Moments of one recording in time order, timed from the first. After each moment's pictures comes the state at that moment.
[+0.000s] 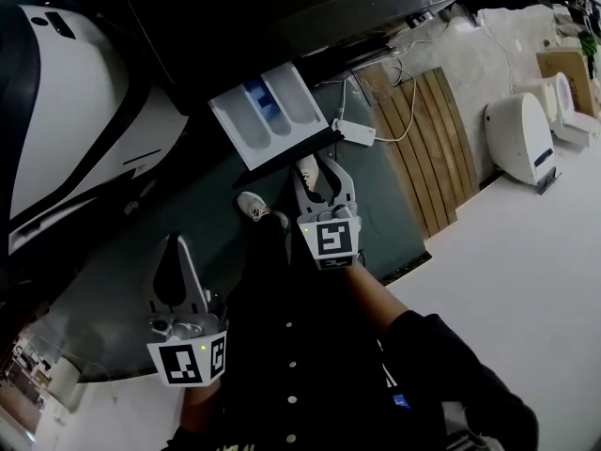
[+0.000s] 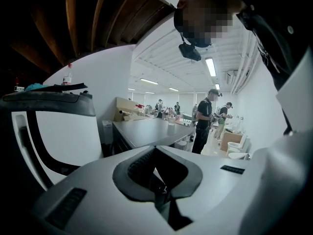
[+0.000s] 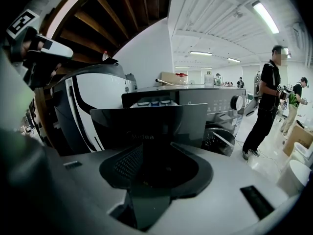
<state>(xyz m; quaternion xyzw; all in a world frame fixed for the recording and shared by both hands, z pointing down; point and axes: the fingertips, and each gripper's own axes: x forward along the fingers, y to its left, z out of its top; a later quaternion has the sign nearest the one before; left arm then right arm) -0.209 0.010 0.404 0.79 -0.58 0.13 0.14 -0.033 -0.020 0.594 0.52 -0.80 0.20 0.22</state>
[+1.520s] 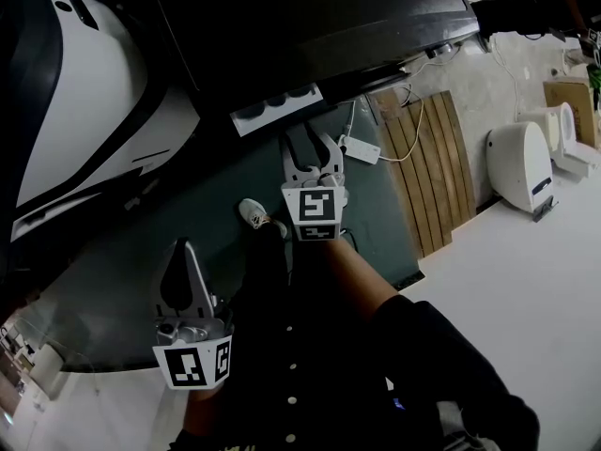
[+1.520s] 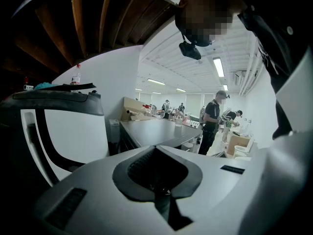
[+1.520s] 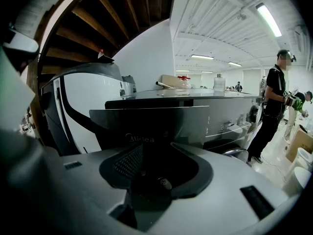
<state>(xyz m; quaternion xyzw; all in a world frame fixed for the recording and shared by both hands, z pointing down) -0.221 0.007 0.401 0.76 -0.62 0.12 0.15 -0.073 -0.110 0.590 0.53 -0.80 0.19 0.20</state>
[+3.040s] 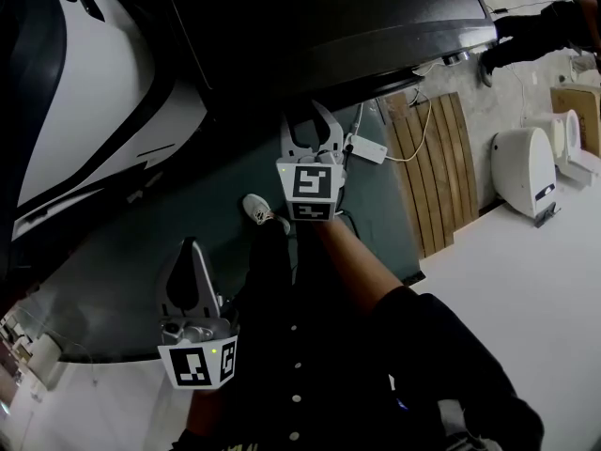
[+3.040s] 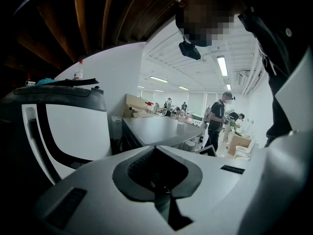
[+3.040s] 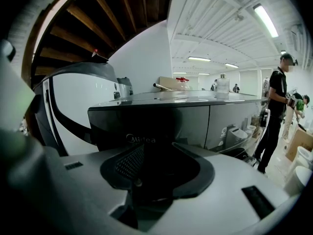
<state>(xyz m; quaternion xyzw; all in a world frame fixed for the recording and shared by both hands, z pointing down) -0.229 0.002 0.412 0.75 -0.62 0.13 0.17 -0.095 -0.157 0.593 0.54 -0.80 0.20 0.19</state>
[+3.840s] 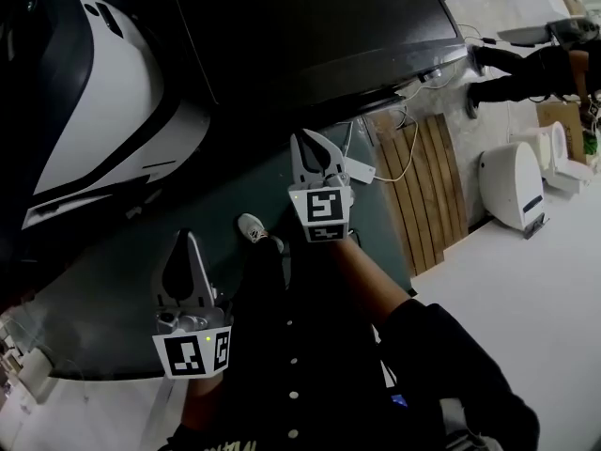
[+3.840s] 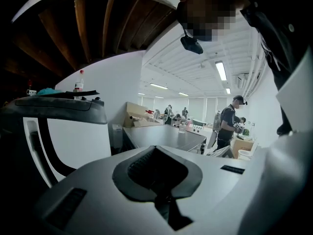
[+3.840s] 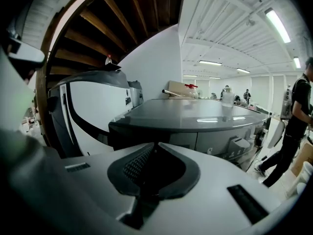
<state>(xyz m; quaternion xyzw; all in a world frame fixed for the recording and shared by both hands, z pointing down) -0.235 -0.004 0.376 0.76 -0.63 0.10 0.13 -0.082 -0.131 0.539 0.50 -0.83 0.15 0.19</state>
